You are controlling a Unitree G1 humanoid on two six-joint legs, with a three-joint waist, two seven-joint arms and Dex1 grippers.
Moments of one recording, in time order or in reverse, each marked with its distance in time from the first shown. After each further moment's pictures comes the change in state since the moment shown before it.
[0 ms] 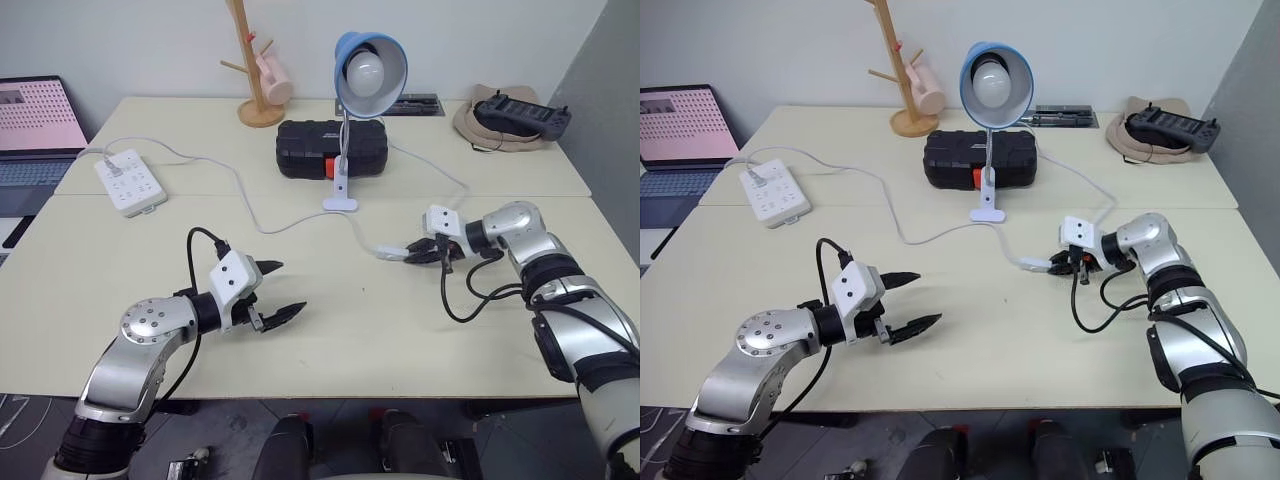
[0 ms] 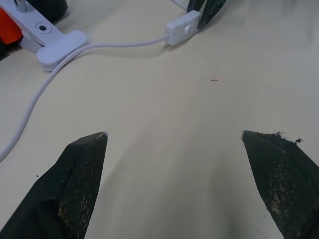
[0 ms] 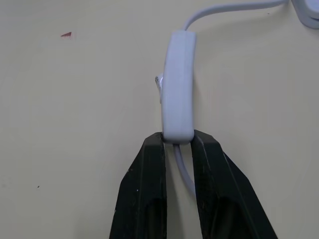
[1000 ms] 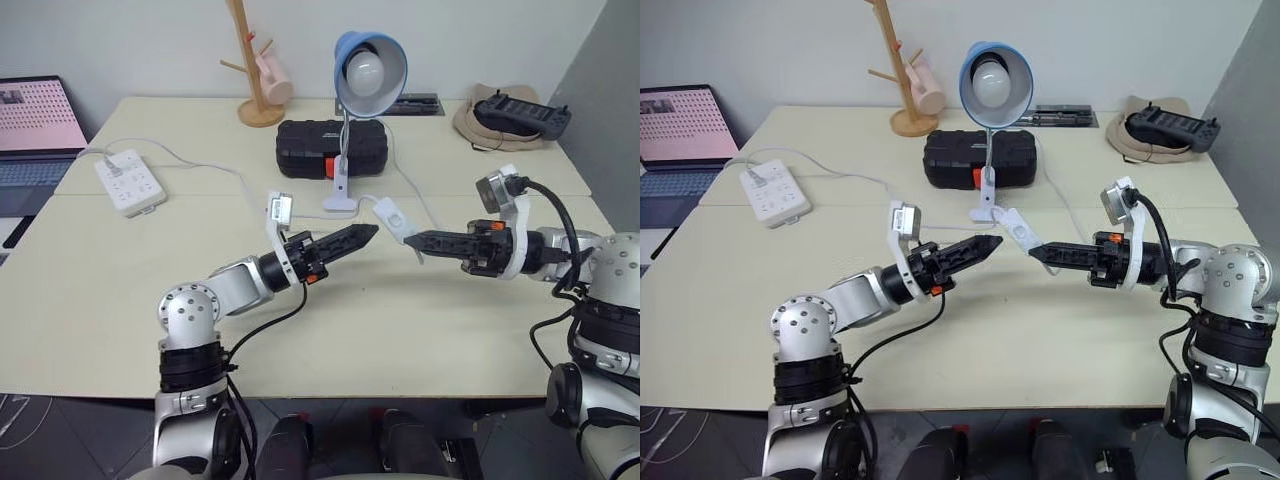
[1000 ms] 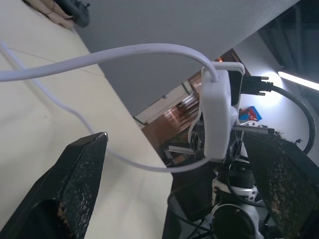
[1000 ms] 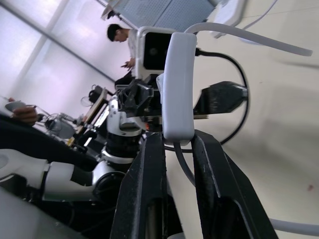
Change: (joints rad) left arm -0.390 -0.526 0.235 0.191 -0.907 0.813 0.454; right arm 0.366 -0.007 -0.560 -1.292 1.004 1.811 -0.425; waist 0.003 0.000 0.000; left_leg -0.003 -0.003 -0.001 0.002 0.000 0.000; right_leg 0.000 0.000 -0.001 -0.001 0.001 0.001
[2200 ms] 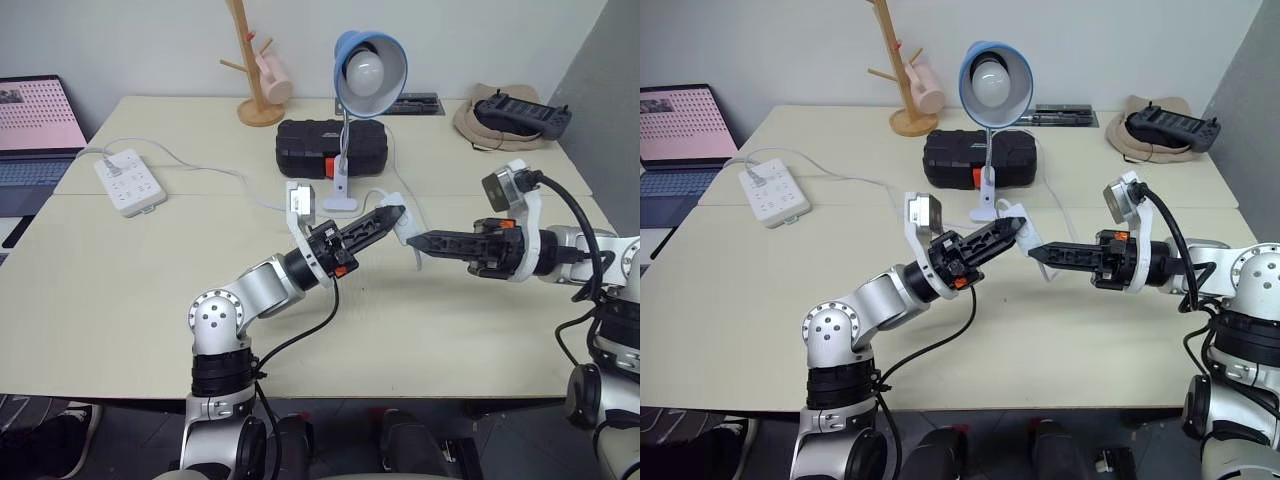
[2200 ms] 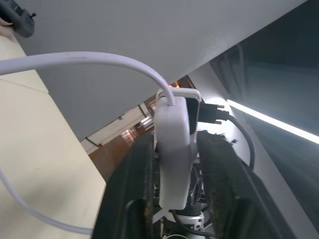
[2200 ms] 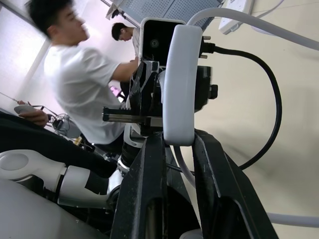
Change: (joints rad) left arm 0.020 -0.084 -0.073 -0.034 -0.279 -0.109 0.180; right arm 0.012 -0.090 0.005 0.063 0.469 -0.002 -0.389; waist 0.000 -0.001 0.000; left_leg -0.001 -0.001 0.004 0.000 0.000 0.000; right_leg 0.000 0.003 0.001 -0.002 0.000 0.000
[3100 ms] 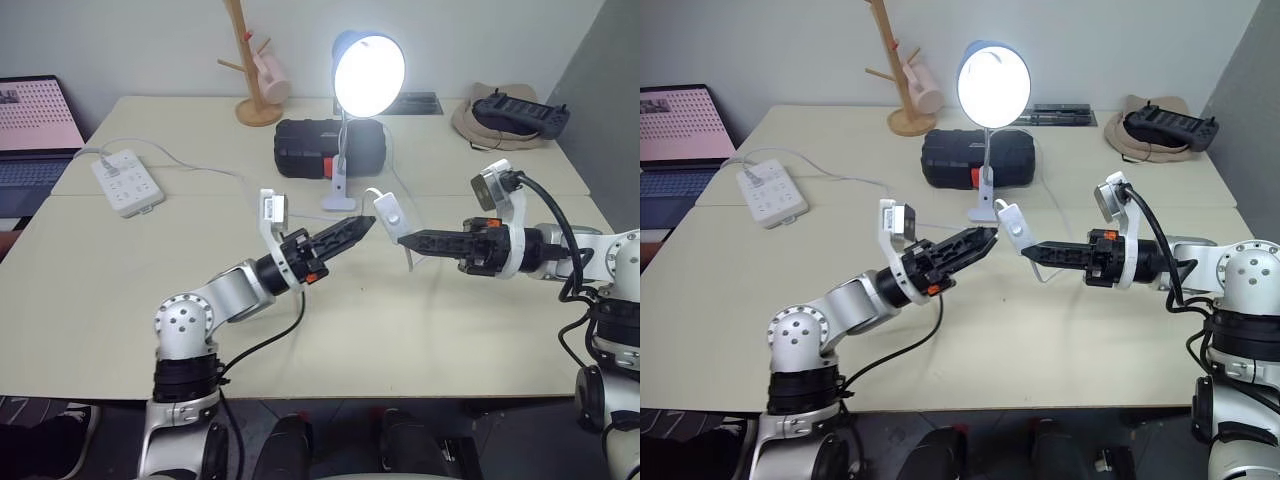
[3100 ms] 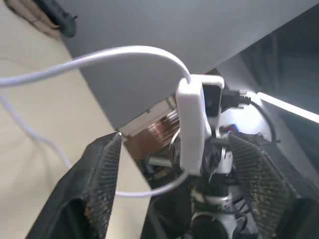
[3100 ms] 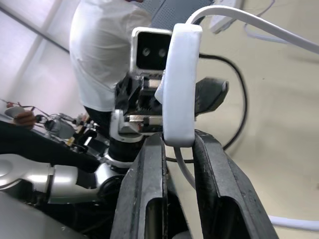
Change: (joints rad) left arm 0.081 0.311 0.009 -0.009 0.014 0.001 -0.079; right arm -0.022 -0.089 0.227 0.024 -0.167 -0.226 0.088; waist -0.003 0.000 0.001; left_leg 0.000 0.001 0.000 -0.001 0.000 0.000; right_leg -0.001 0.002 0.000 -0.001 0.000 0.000
